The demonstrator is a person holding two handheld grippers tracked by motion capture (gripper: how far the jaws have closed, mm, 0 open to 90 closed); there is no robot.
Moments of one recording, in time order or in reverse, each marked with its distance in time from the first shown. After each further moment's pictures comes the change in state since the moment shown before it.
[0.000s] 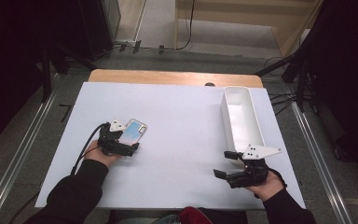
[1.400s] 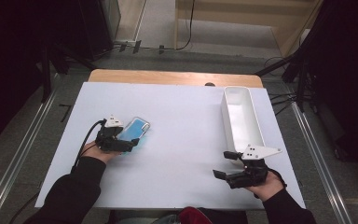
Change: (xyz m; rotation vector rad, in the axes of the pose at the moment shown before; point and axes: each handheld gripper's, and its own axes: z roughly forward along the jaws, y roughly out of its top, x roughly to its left) left arm -0.003 0.015 -0.021 -0.054 -0.078 -0.073; right arm 0.001 0.000 0.001 0.002 0.004 -0.004
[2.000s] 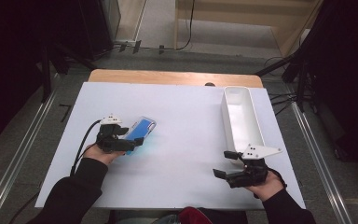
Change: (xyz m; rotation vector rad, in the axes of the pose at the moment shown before) left arm -0.013 0.009 -0.014 -0.050 -0.151 -0.106; right arm -0.001 0.000 0.000 -0.005 -0.008 0.018
